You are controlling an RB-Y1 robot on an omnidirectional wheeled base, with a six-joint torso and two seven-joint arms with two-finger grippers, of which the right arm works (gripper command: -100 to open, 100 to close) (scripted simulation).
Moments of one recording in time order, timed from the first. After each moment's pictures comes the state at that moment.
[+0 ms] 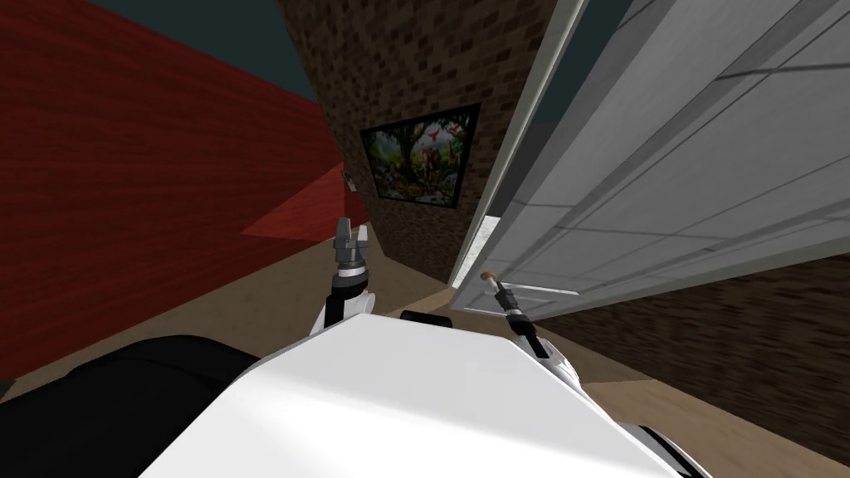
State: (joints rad) arm 0.07 -0.54 0.08 -0.73 -0.07 -0.93 -0.39
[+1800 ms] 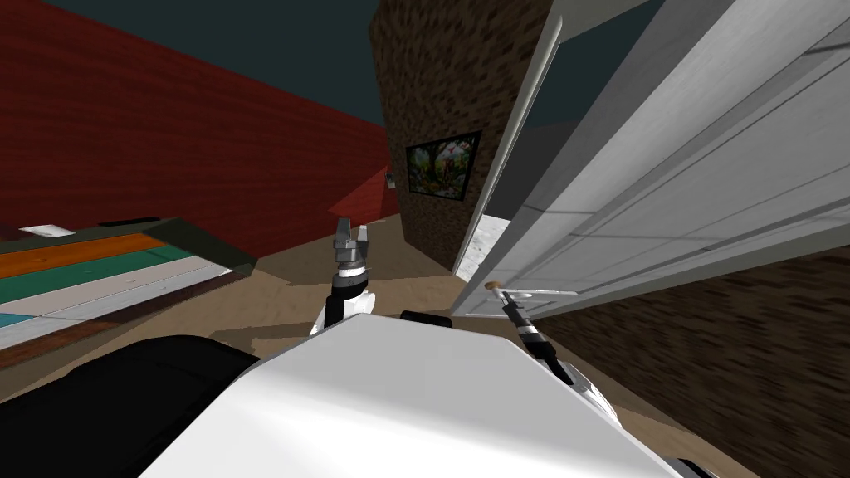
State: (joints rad) arm 0.15 -0.61 0.14 -0.66 -0.06 -1.12 -0.46
